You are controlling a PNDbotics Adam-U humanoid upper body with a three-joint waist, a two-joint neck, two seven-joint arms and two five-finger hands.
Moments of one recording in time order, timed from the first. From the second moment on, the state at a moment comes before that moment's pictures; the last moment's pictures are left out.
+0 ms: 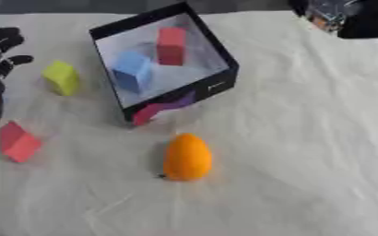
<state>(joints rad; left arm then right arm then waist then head) -0.39 0.35 -0.04 -1.69 0.17 -0.03 0.19 -0.75 -0.96 0.29 -1.98 0.01 0.11 0.25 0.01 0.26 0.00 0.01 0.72</state>
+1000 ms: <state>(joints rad) -0.38 0.35 -0.04 -1.68 0.17 -0.03 0.19 -0.93 -0.72 0.59 -1.84 0.21 0.12 0.61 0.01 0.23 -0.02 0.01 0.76</state>
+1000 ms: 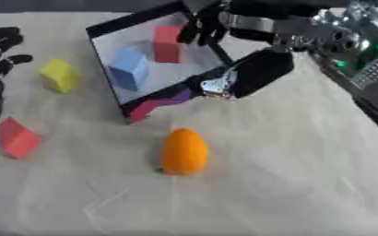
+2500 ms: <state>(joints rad) -0.36 0.35 -0.05 -1.67 0.17 -0.03 0.18 -0.77 -0.55 0.57 -1.72 0.42 0.02 0.76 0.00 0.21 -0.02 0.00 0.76</state>
